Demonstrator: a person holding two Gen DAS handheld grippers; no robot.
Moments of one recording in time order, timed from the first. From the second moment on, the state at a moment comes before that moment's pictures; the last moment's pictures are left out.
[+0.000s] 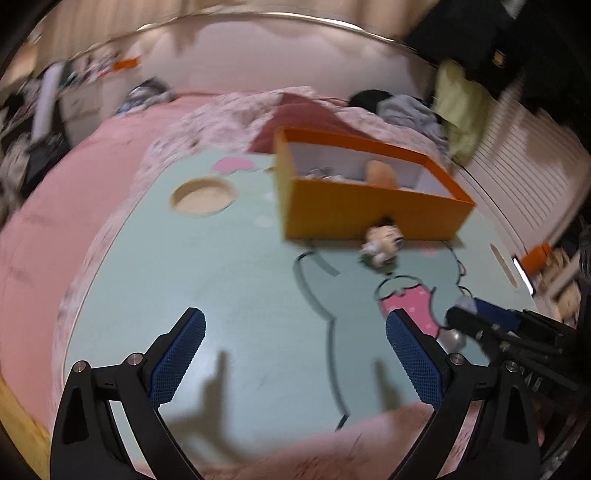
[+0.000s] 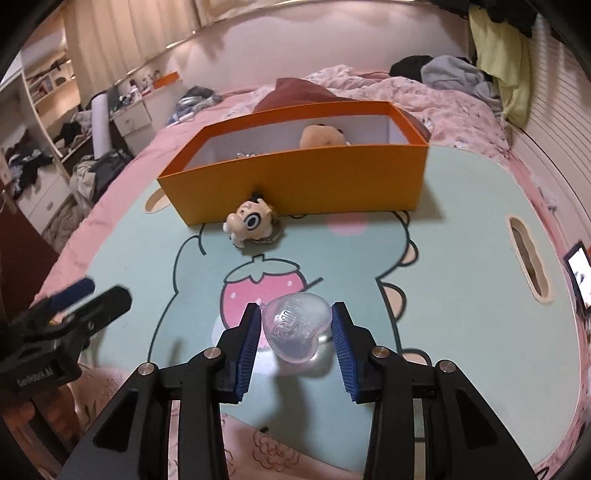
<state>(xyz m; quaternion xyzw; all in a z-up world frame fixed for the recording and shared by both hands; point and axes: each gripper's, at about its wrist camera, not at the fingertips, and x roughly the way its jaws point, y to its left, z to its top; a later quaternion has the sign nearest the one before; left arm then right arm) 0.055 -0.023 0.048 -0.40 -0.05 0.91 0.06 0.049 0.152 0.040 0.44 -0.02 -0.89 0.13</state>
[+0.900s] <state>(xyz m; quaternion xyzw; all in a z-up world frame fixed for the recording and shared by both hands) -0.040 0.081 0.032 -0.43 0.09 0.89 0.11 0.059 0.161 0.044 0.42 -0.03 -0.90 0.13</state>
